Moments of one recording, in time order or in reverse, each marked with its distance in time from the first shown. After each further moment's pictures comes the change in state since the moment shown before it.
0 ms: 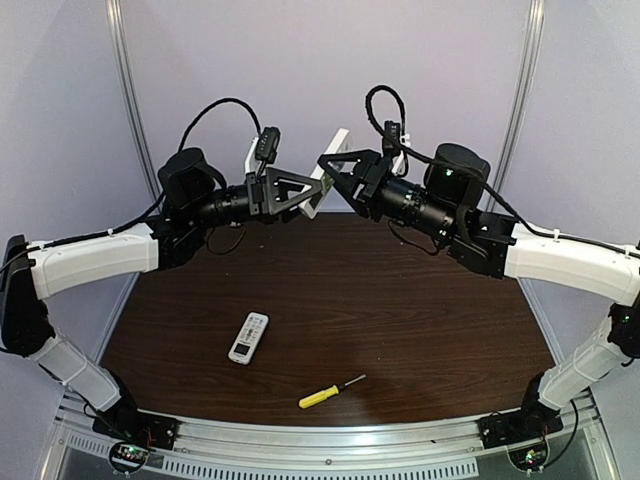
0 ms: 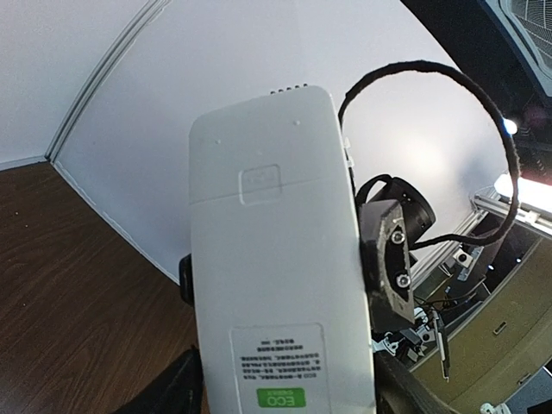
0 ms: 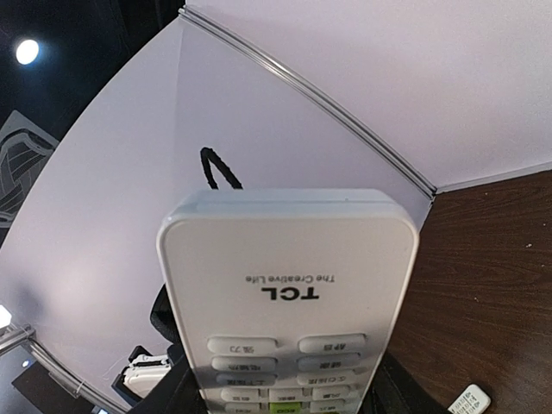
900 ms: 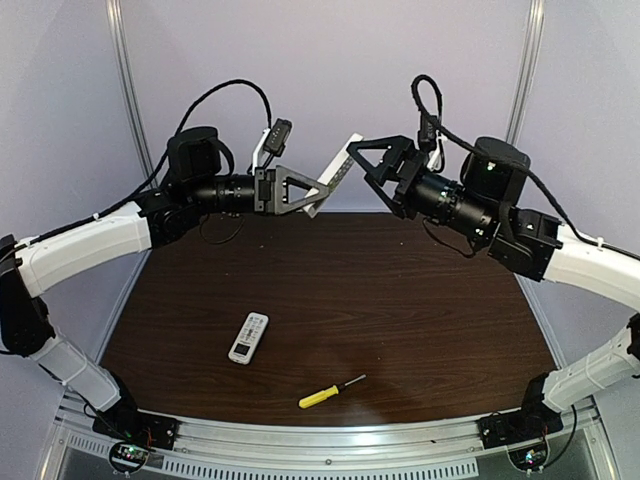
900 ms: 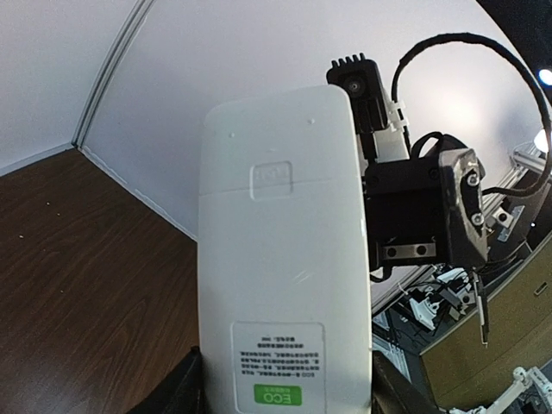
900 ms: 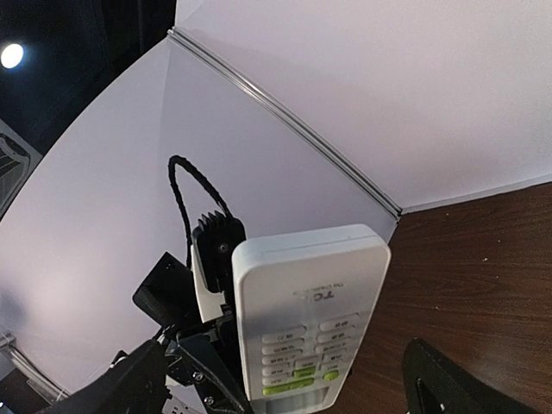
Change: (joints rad) left arm -0.009 -0.001 0.167 -0.394 0.012 0.259; right arm 0.010 -0.153 -0.028 -0.158 0.117 -0.074
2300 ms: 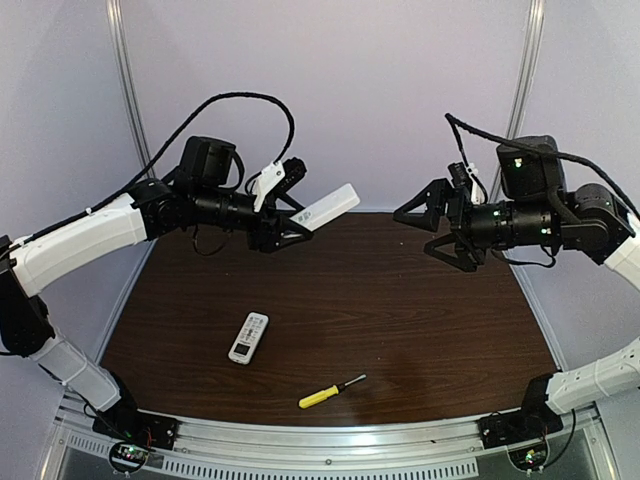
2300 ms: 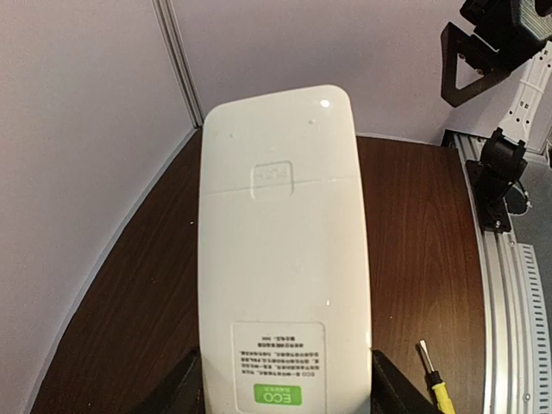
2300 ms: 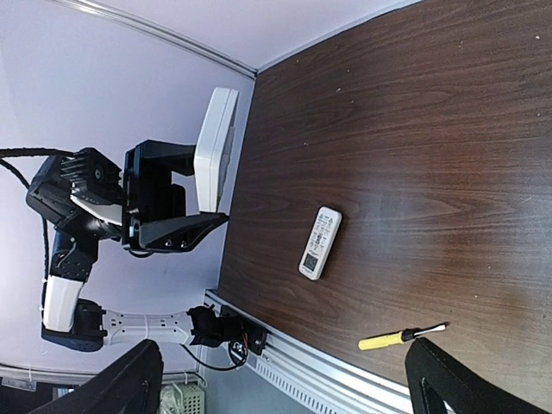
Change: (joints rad) left arm -0.002 -0.002 0.092 -0.543 -0.301 0.988; right arm -0.021 -0.180 0.182 -0.965 -0.049 0.144
